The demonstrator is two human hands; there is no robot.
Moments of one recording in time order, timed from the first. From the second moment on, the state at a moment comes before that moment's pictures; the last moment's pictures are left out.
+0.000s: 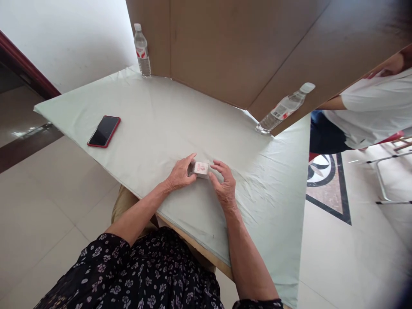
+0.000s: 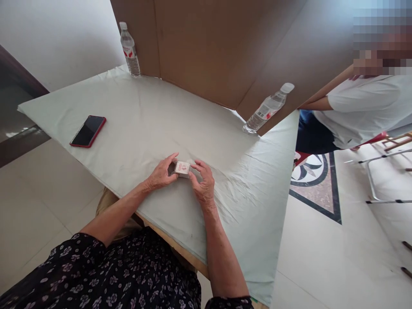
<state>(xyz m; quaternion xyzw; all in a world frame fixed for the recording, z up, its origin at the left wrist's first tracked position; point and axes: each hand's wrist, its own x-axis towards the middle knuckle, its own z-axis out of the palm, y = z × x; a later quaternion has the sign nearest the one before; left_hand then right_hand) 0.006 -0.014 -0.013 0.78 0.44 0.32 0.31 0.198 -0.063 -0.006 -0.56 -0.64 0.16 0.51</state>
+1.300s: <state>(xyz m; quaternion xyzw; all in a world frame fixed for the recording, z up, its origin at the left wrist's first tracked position) 0.007 -0.017 -0.007 0.78 0.35 0.39 0.36 0.194 0.011 0.058 -0.54 -0.78 -0.02 0.32</state>
